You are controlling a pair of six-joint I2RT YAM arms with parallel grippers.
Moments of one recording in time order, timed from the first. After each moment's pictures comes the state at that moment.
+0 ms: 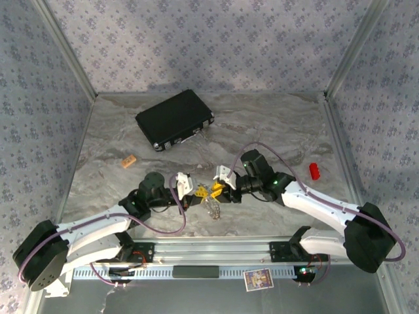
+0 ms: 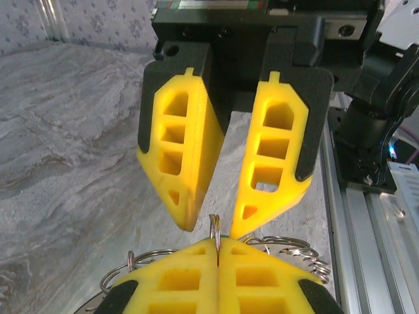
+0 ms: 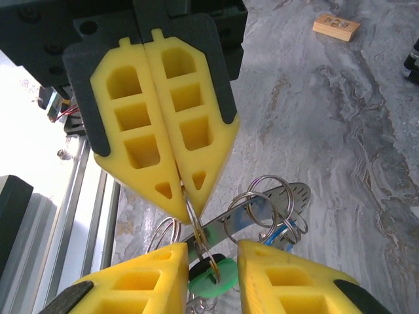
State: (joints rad) left arm -0.83 0.98 0.32 0.41 0.52 0.06; right arm 0.74 1.18 0.68 -0.14 -0.68 -0.37
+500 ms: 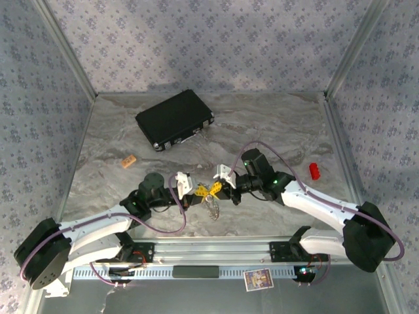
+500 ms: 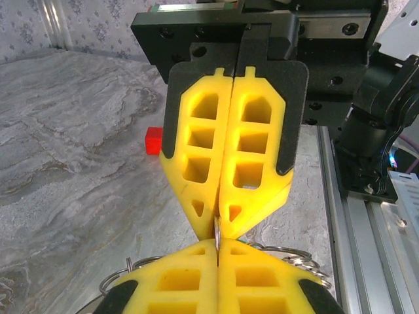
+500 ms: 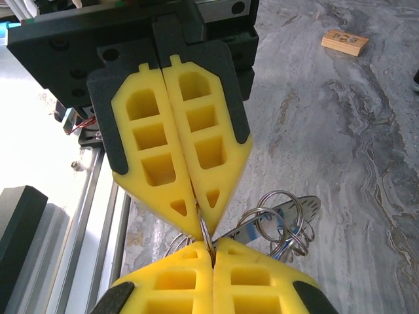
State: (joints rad) left arm -0.83 1.00 0.30 0.46 0.51 0.04; right arm 0.74 1.19 0.68 -0.12 -0.74 -0.36
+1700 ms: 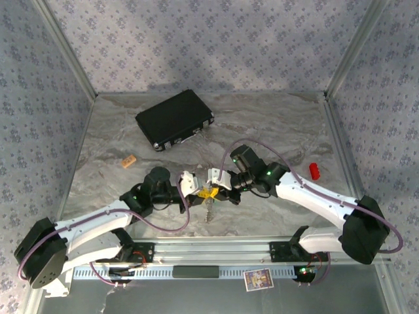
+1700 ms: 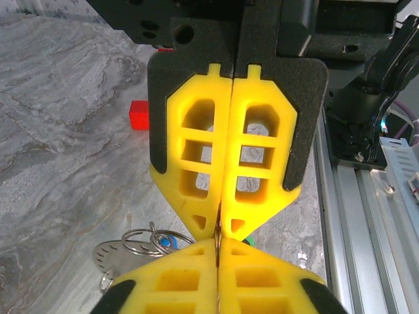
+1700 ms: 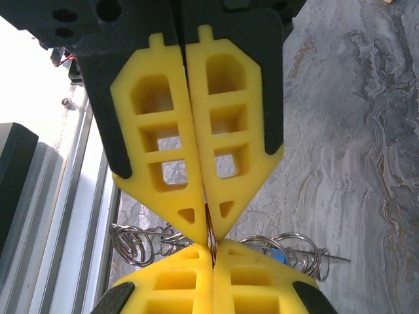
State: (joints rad) left arm -0.84 1.01 0.43 0.19 0.54 0.15; right arm 0.81 1.26 0.88 -0.49 -0.59 -0.56
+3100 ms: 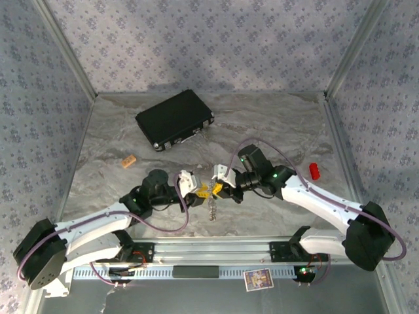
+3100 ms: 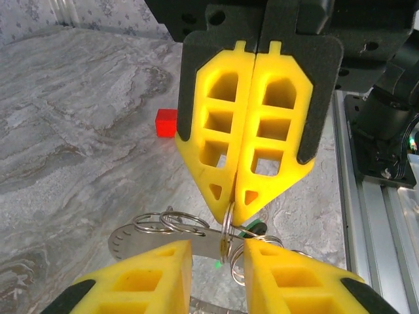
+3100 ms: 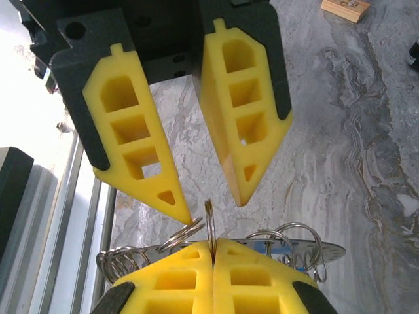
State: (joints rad) left arm -0.85 0.99 0.40 0.26 0.46 0.11; right arm 0.76 1.20 0.82 -0.41 -0.63 -0.51
